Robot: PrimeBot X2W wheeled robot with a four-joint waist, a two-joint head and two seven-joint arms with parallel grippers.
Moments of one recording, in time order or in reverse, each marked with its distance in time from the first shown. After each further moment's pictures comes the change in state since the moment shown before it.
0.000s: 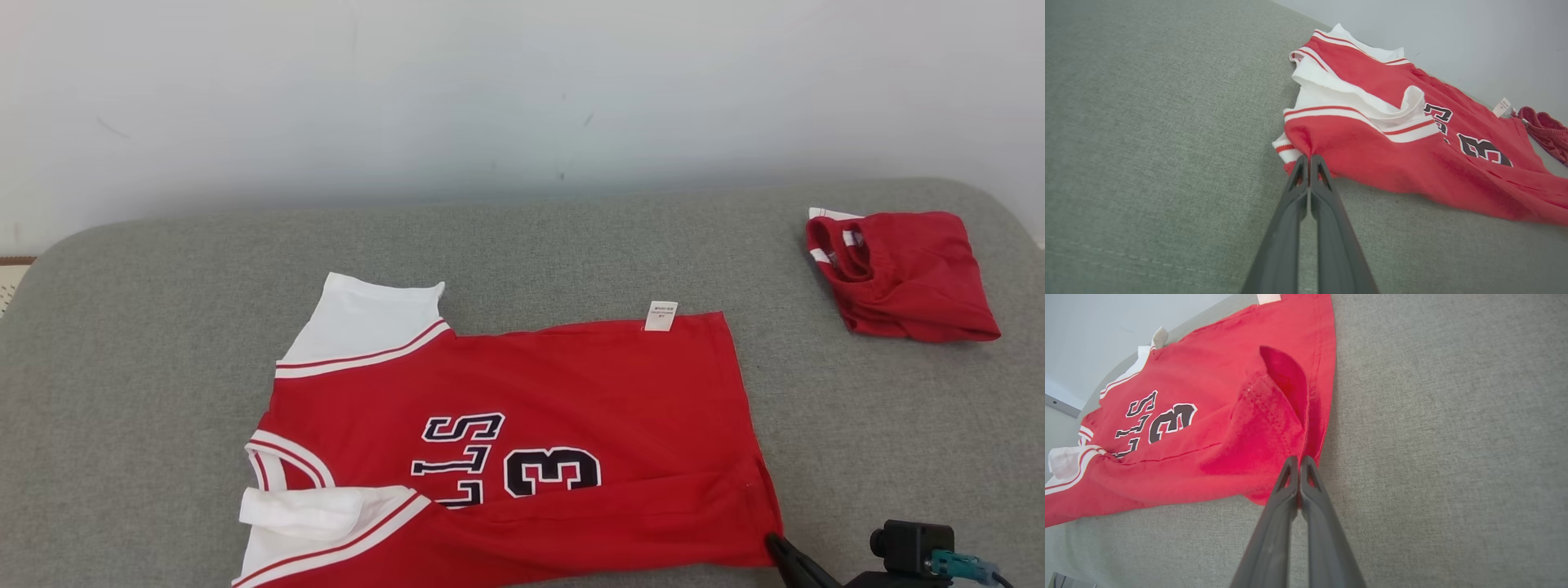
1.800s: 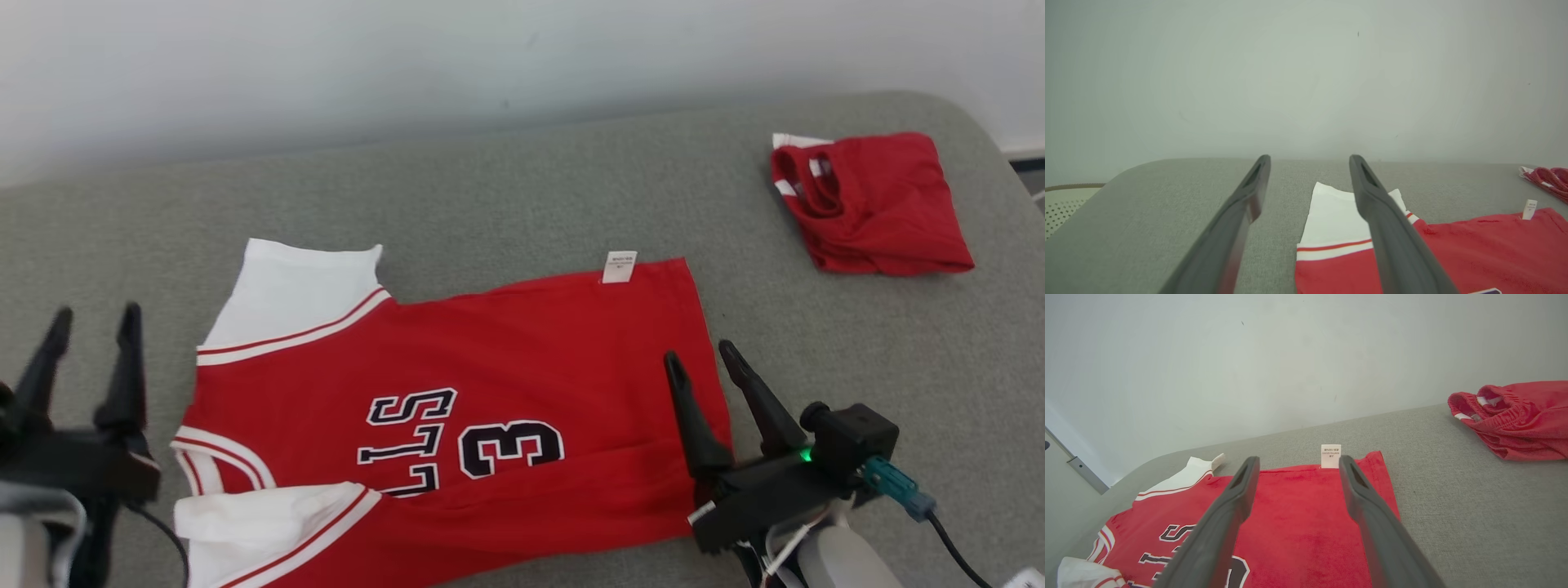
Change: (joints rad) left arm -0.536 0.221 0.046 0.036 0.046 -0.034 0.095; right arm -0.254 0.139 0.075 -0.005 -0.257 0.000 -0.370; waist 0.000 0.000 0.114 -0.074
